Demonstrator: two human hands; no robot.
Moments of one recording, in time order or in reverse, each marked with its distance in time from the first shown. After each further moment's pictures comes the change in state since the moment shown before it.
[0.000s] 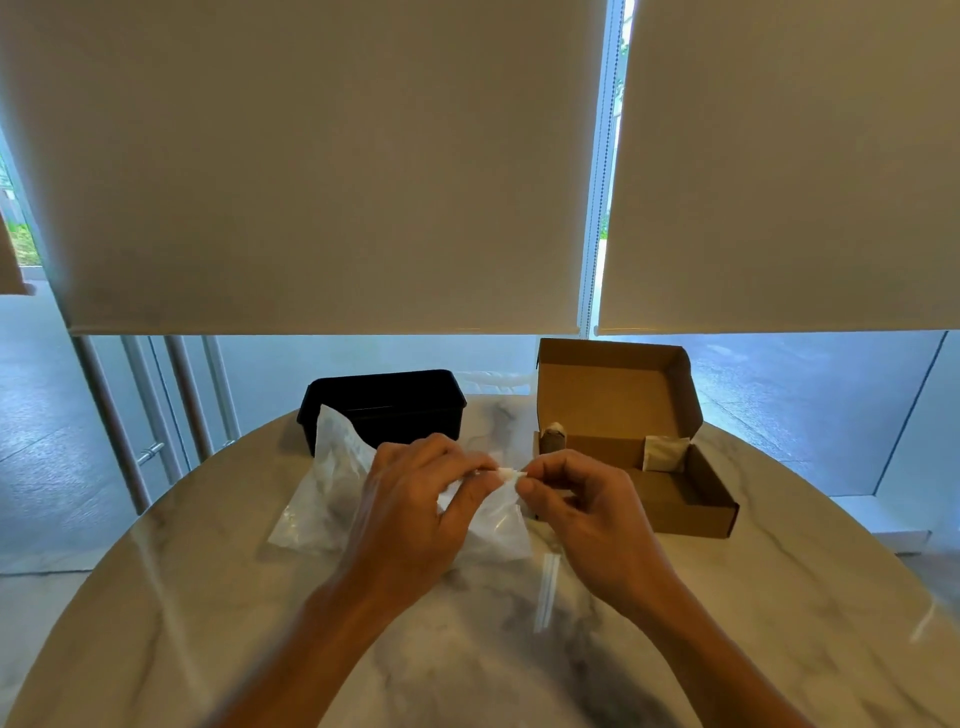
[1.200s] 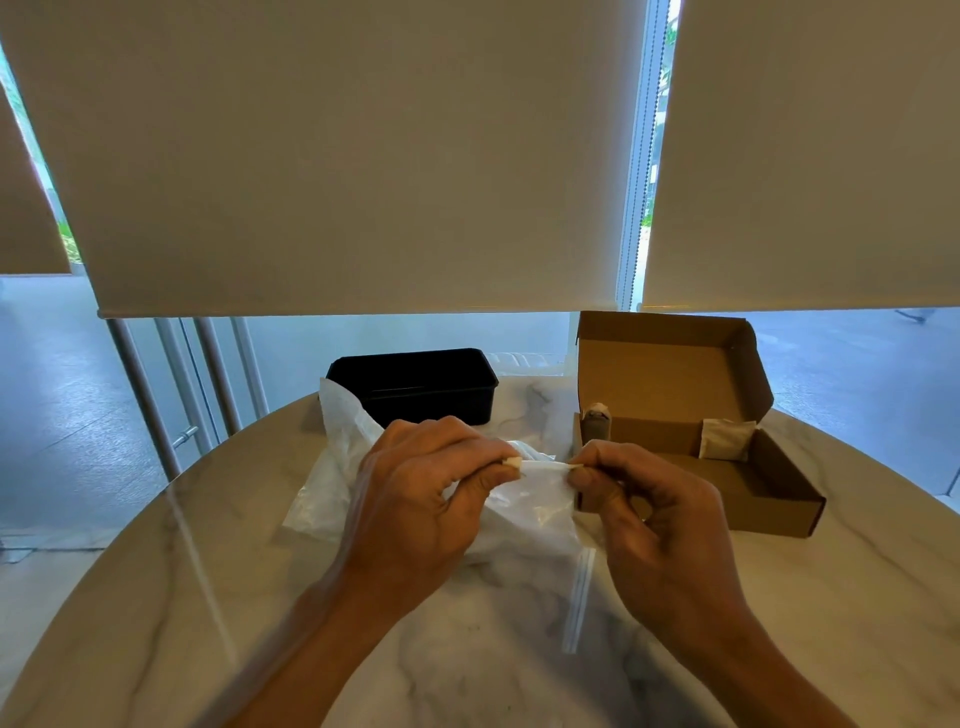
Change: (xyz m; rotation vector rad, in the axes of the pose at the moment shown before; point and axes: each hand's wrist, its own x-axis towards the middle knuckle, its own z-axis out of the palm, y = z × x) left_hand -0.004 -0.009 -0.011 0.012 0.033 0.100; right_hand -0.007 0.017 0.014 -0.066 0.213 -0.202
